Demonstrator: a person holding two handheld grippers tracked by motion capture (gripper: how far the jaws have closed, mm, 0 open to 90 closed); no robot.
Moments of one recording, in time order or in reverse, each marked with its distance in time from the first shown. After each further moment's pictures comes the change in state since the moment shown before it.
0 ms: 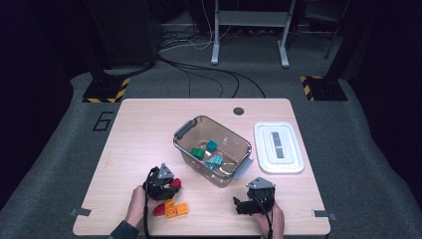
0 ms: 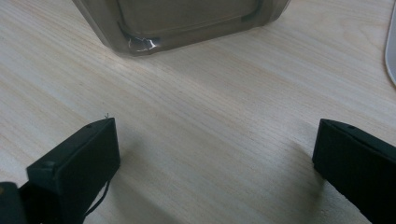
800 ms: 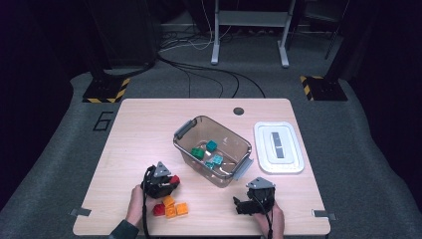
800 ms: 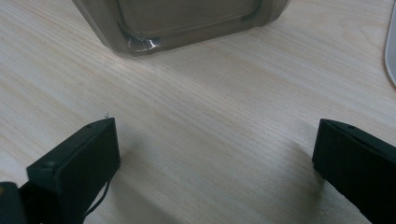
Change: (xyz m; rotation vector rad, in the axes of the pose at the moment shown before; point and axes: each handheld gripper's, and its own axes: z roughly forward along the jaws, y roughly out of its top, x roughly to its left) left arm 0.010 -0.002 -0.004 -0.052 -0.014 -0.046; right arm 0.000 0.000 0.000 0.000 0.000 0.000
